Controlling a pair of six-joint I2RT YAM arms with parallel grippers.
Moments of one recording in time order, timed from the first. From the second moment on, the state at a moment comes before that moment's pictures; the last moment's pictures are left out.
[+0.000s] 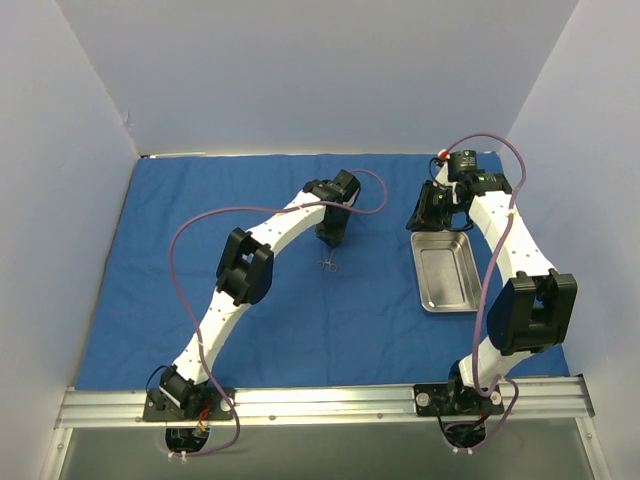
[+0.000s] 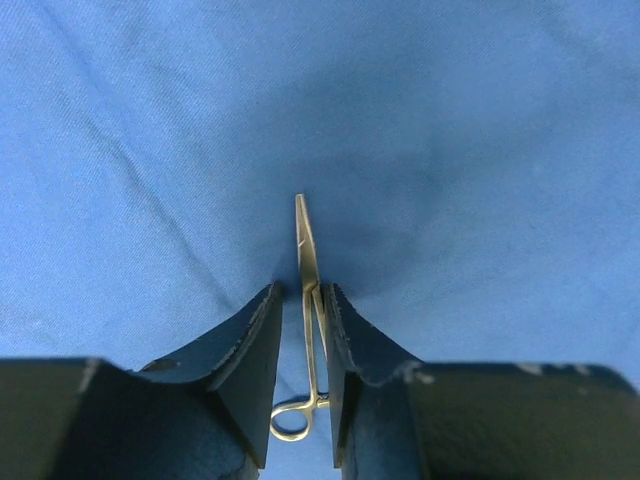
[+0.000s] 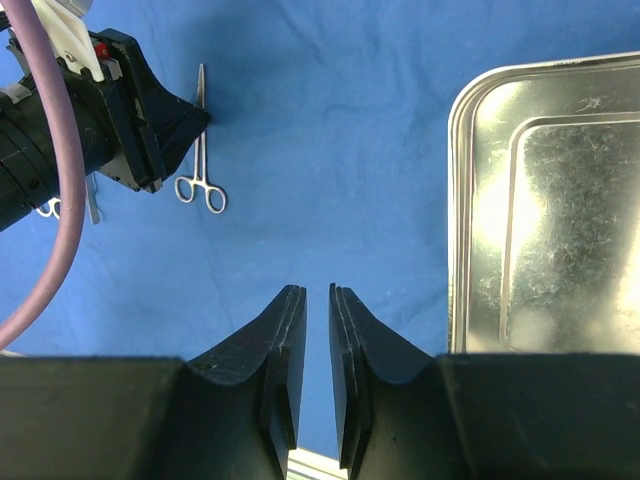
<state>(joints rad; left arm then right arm) -0.70 2.55 2.35 -1.00 -0.09 -0.33 0.06 1.61 1.43 -0.88 -0.31 0.34</state>
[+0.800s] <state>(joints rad) -0.69 2.55 2.36 -1.02 -0.12 -0.32 0.06 1.61 1.43 -0.88 -0.32 0.34</state>
